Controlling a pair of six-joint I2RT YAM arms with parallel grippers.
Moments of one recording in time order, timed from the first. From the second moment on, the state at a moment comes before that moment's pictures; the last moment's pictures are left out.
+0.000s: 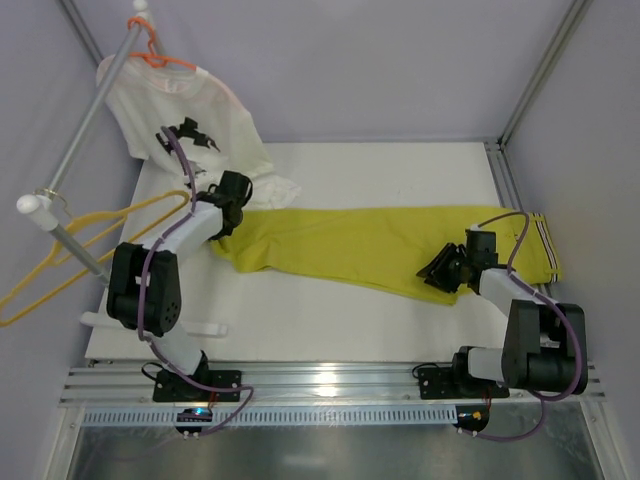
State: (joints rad) left arm -0.23 1.72 1.20 -0.67 -0.70 -0.74; right arm -0.12 1.29 0.50 -0.19 -0.36 0.61
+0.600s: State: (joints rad) left arm -0.90 1.74 1.34 -0.52 -0.68 -0.49; right arm -0.03 1.17 0.50 -0.29 -0.26 0.60
